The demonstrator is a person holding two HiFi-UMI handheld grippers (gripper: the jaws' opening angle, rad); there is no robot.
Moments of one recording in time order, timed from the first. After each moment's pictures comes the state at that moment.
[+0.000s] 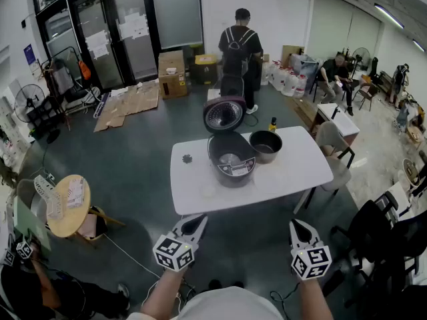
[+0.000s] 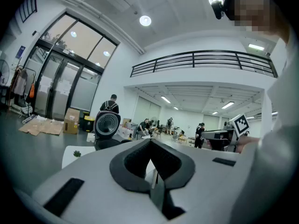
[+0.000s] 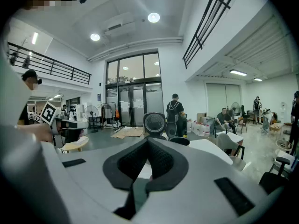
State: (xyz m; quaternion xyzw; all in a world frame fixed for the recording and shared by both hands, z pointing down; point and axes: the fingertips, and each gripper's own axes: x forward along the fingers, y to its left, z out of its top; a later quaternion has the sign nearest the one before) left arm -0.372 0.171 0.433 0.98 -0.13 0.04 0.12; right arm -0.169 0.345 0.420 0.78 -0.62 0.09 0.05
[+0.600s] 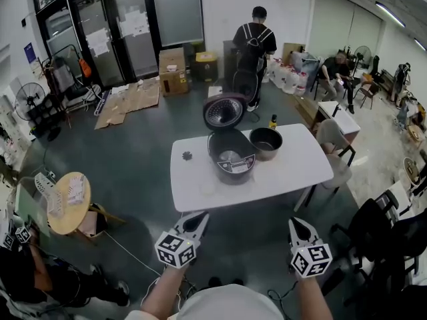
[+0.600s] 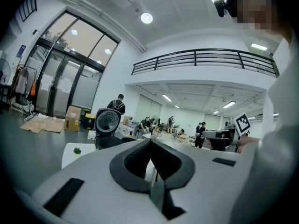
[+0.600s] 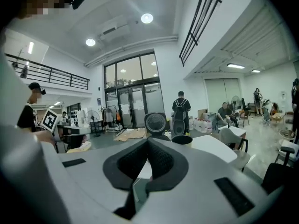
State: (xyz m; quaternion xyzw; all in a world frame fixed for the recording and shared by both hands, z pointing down) left arm -0.362 0.175 0.434 0.98 -0.13 0.05 0.13; right arm -0.166 0.346 0.418 0.77 -0.62 0.11 0.02
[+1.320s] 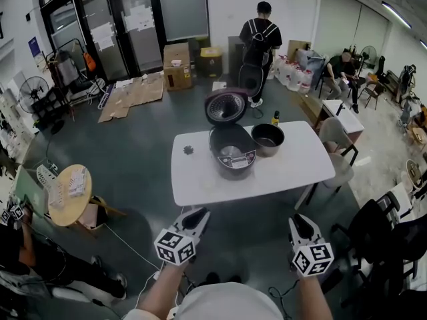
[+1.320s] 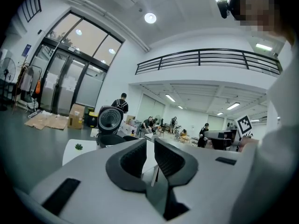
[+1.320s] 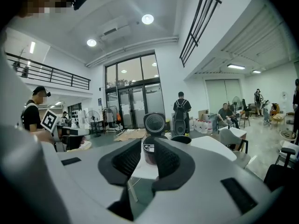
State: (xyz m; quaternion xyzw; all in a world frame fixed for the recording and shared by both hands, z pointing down) left arm -0.359 0.184 0.445 0.98 -0.15 0.06 0.14; right arm -0.151 0.357 0.423 0.77 -0.63 0.11 0.02
